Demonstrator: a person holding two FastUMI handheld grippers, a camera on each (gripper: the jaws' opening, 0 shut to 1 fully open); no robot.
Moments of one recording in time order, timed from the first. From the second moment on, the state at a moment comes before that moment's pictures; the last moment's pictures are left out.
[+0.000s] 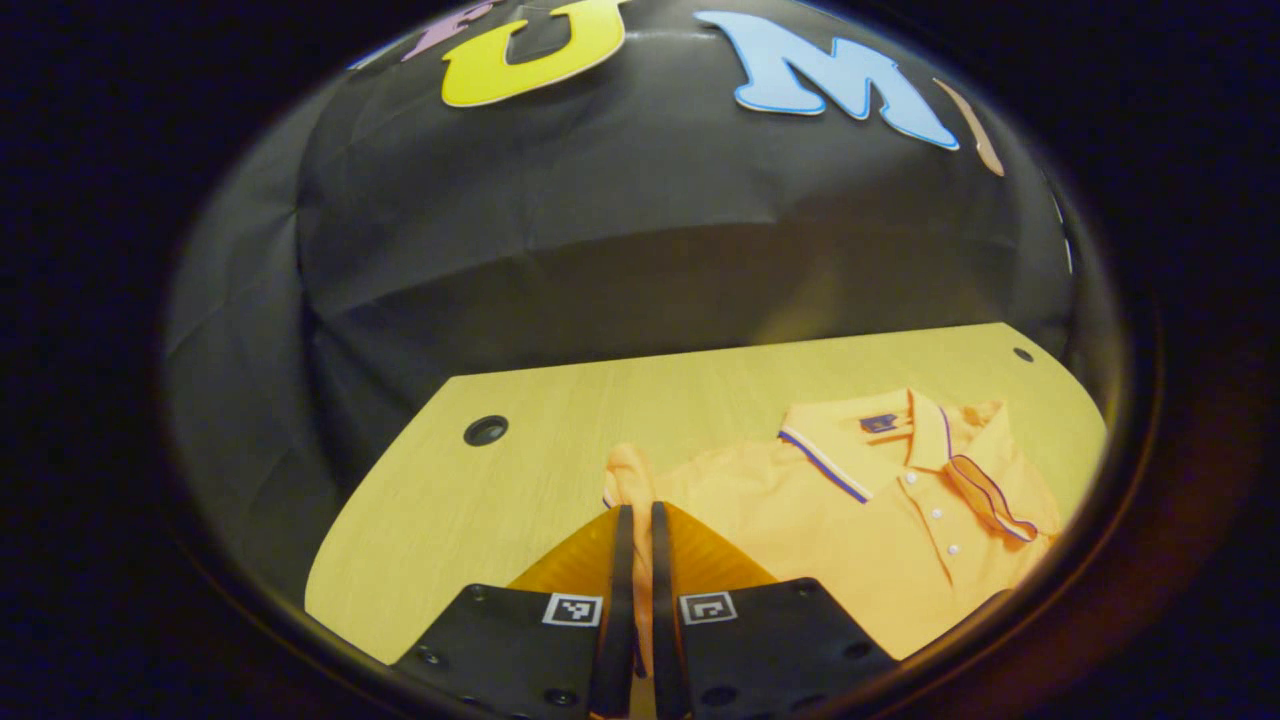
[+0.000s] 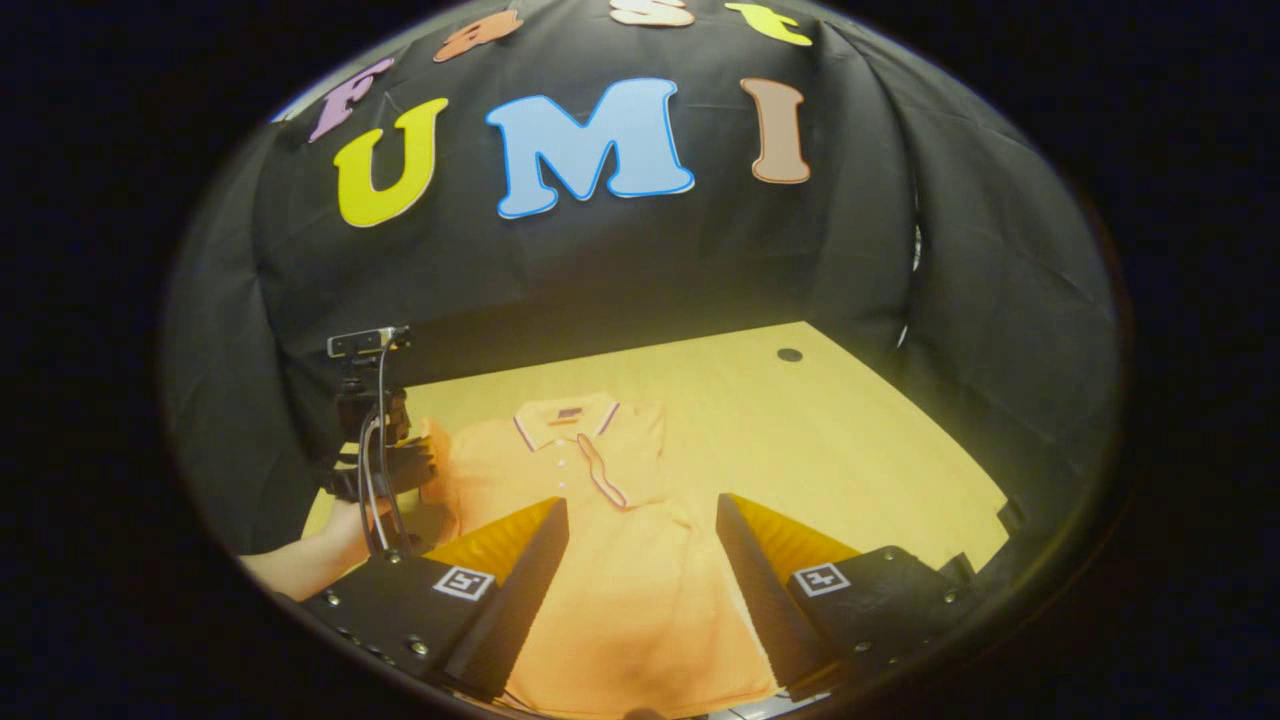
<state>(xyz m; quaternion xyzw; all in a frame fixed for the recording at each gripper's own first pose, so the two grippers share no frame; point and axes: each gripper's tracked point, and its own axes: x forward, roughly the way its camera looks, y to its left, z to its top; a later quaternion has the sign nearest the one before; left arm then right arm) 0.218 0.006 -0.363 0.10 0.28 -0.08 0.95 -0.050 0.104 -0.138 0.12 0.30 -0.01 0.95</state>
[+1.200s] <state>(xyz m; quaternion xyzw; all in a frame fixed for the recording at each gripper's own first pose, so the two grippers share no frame) 0.138 -0.094 -0.349 0.13 0.29 -0.18 0.93 -0.088 0.060 -0.181 0.10 0.31 0.02 0.95</state>
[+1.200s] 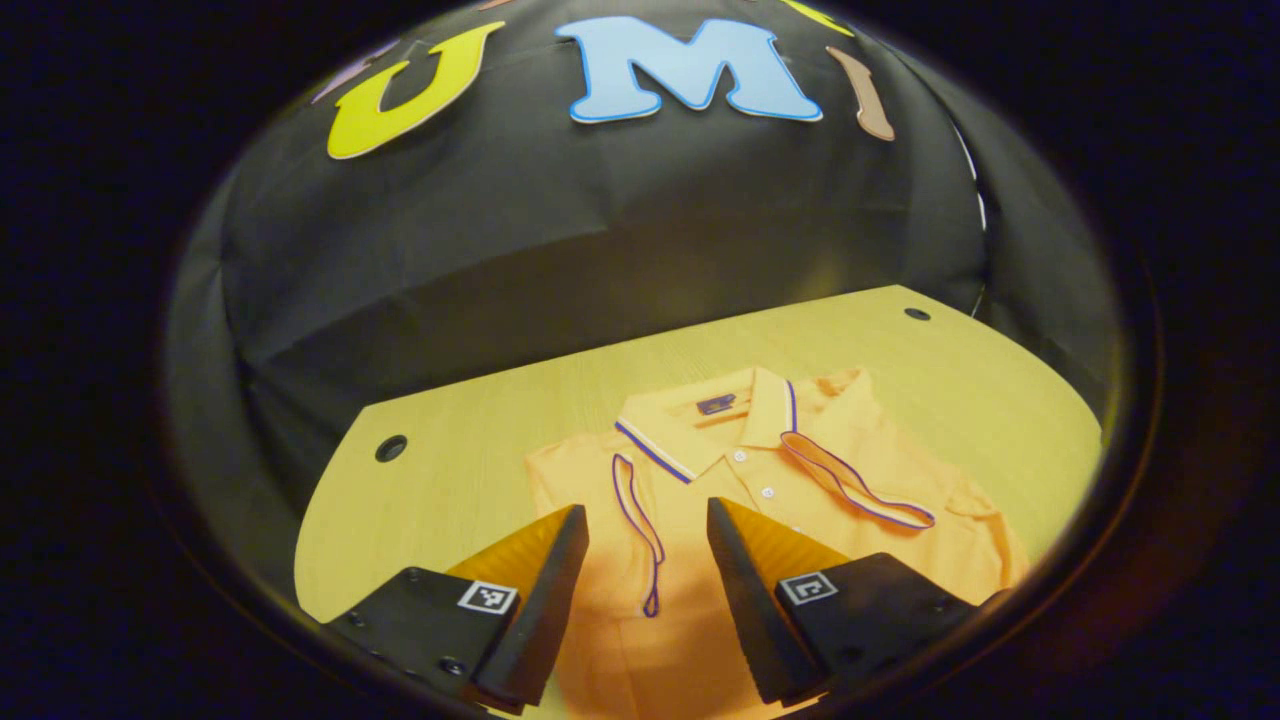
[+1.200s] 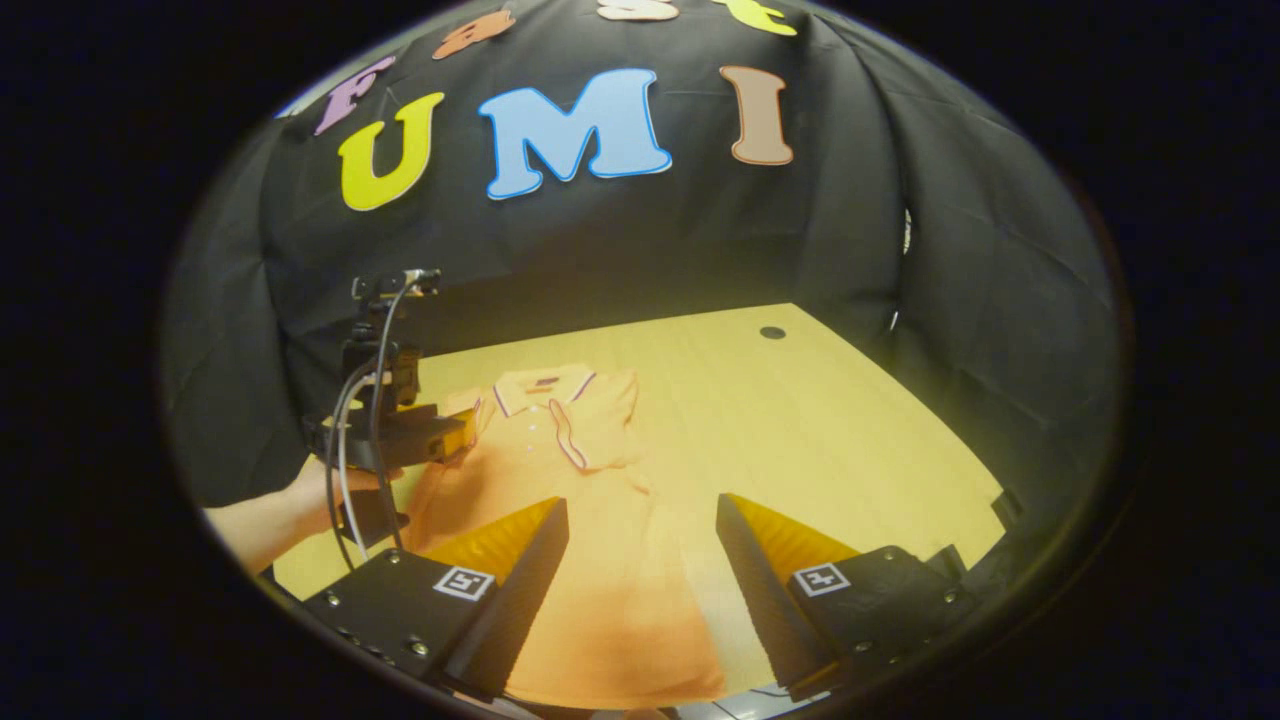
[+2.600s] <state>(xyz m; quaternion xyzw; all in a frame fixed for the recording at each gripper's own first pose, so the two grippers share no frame) -0.156 -0.002 -0.327 0.07 0.33 -0.12 0.93 -0.185 0.076 -0.268 0.02 0.35 0.12 0.93</state>
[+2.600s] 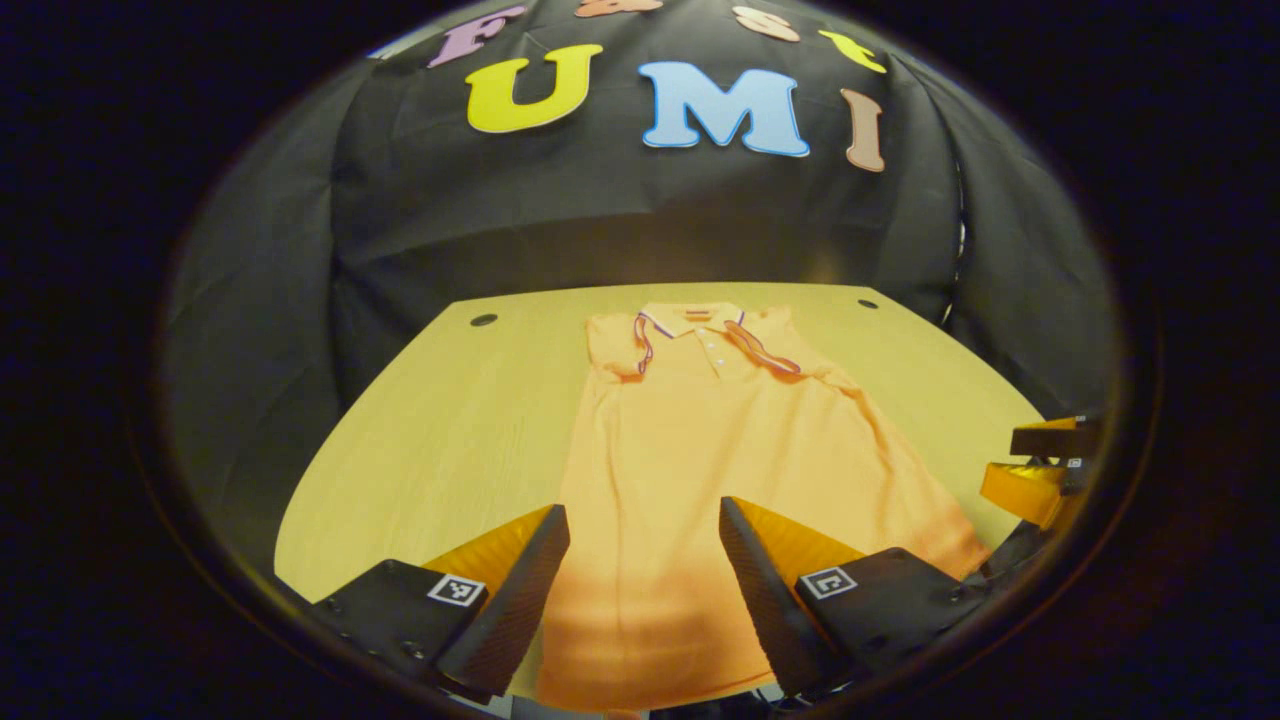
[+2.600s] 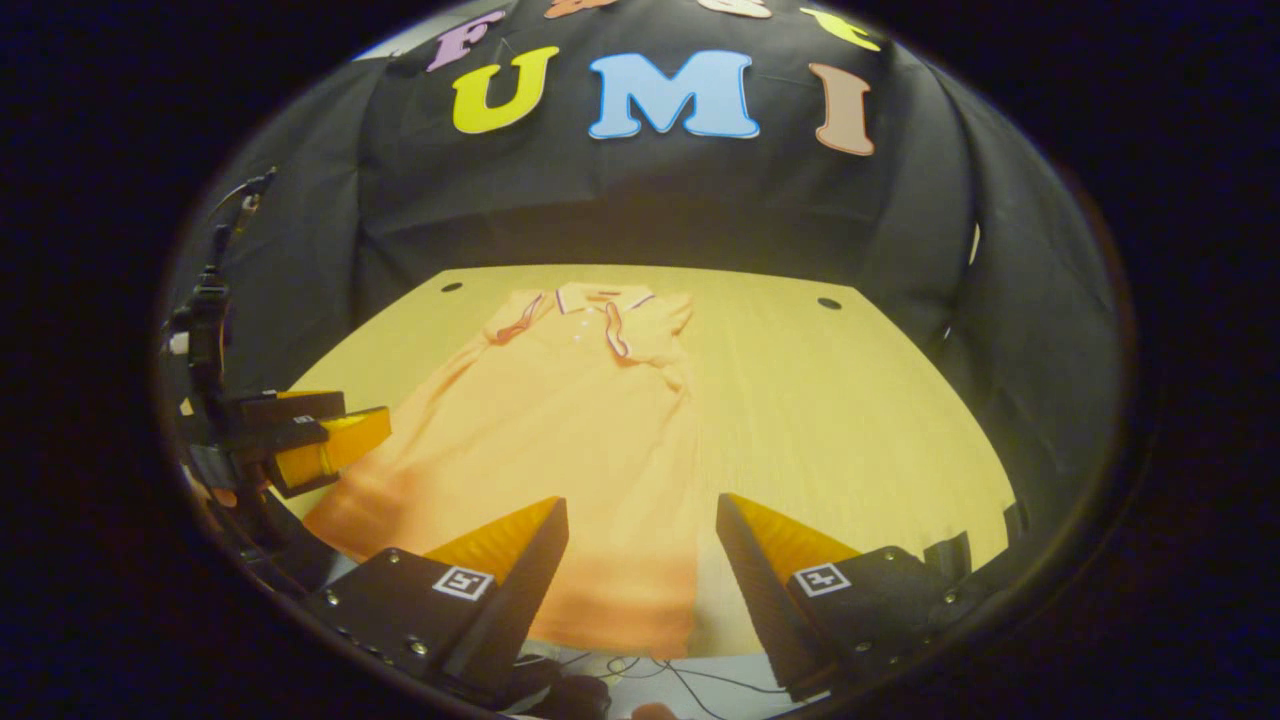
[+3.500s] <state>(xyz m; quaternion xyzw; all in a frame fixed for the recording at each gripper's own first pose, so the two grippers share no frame) -0.249 0.060 -0.374 0.07 0.37 -0.13 0.92 -0.240 0.076 -0.339 0.05 0.44 0.08 0.89</state>
